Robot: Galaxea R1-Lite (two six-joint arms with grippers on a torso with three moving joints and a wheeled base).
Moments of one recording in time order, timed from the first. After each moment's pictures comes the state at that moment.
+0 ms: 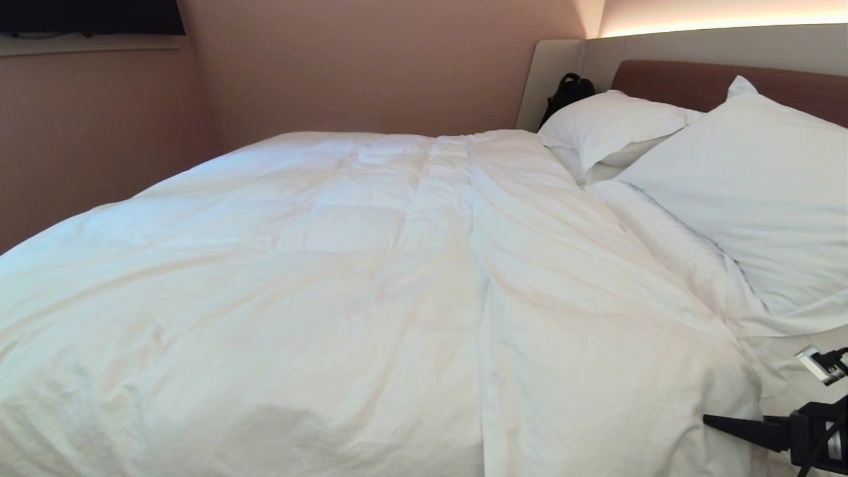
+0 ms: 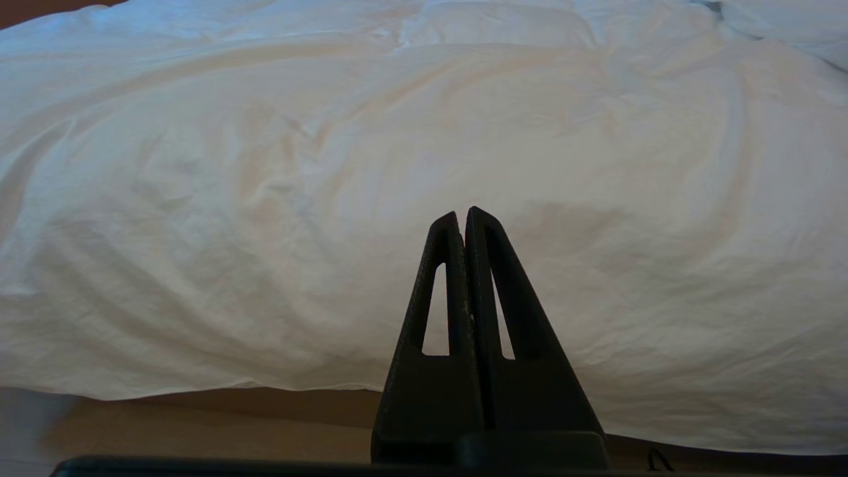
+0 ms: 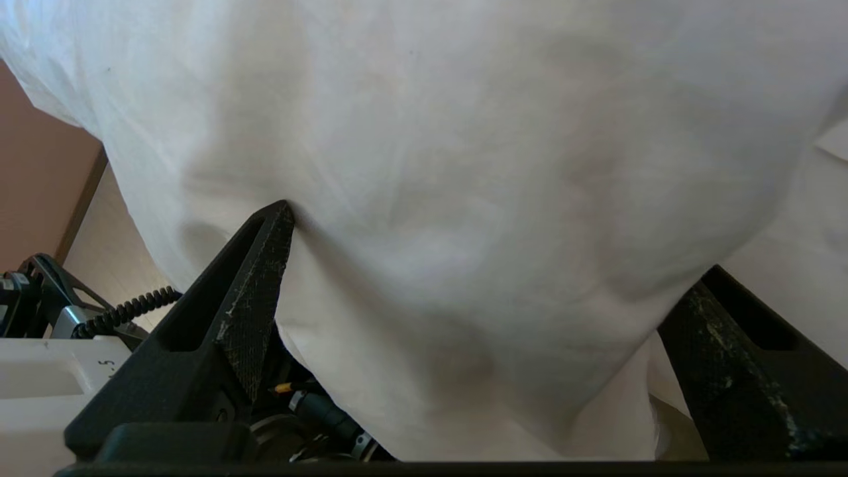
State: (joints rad) left arm 0.00 0.00 0.00 -0.03 0.00 -0.01; right arm -0.61 1.82 -0.45 -0.20 1.07 -0.54
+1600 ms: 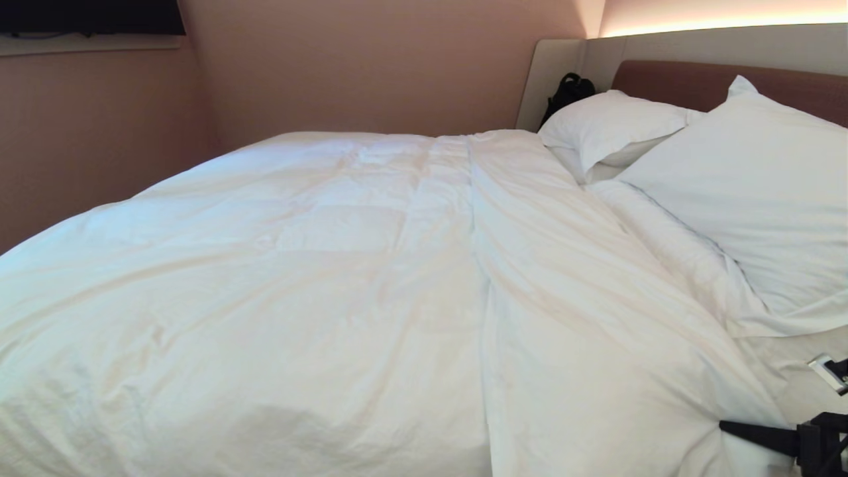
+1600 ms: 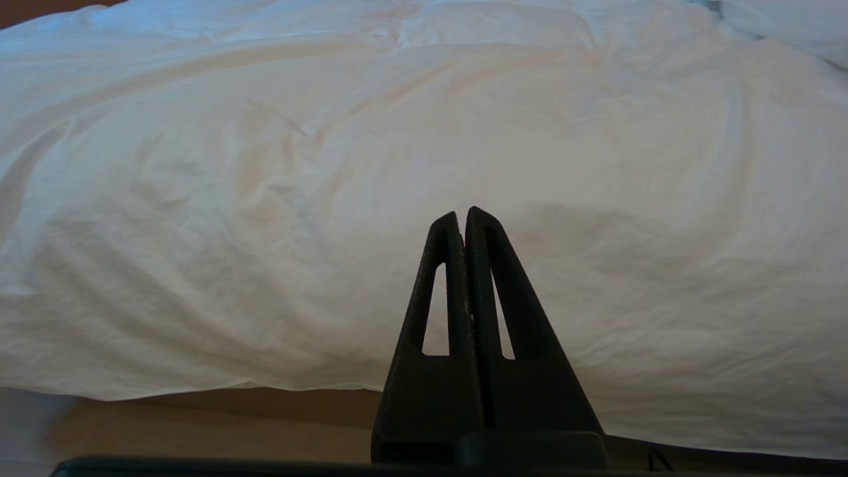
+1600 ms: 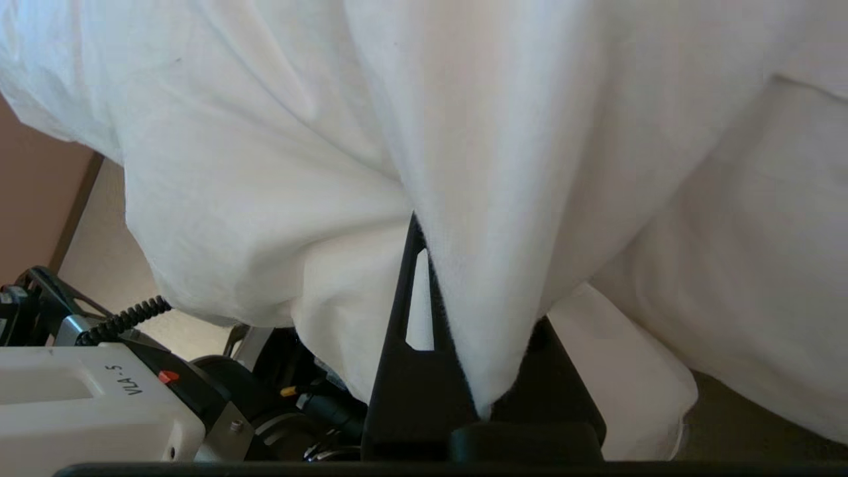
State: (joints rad) left arm 0.00 0.00 0.00 -0.03 0.00 -0.01; right arm -0.66 1.74 -0.38 -0.18 1.04 -0.53
